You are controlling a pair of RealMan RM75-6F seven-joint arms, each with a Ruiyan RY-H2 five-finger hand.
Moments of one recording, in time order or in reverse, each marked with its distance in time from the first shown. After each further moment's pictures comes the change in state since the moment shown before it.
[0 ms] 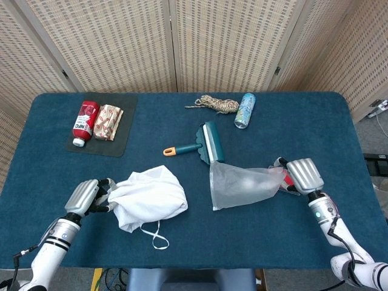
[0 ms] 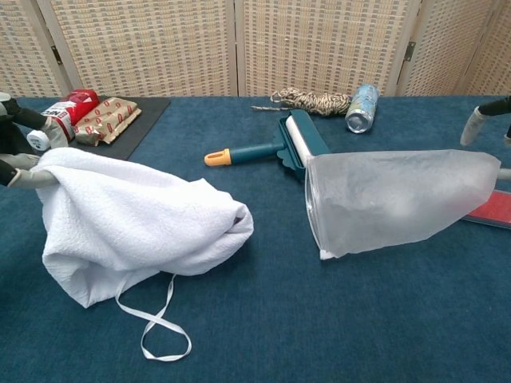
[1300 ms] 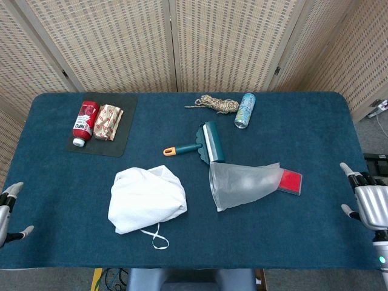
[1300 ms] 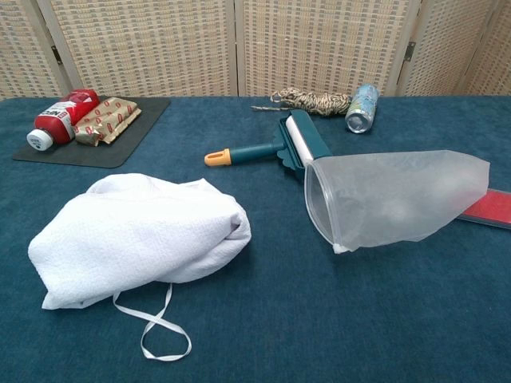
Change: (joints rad) left arm 0.319 0.287 0.174 0.012 0.116 0.369 0.222; right arm -0.333 0.325 -0.074 -0.329 -0.012 0.364 -0.213
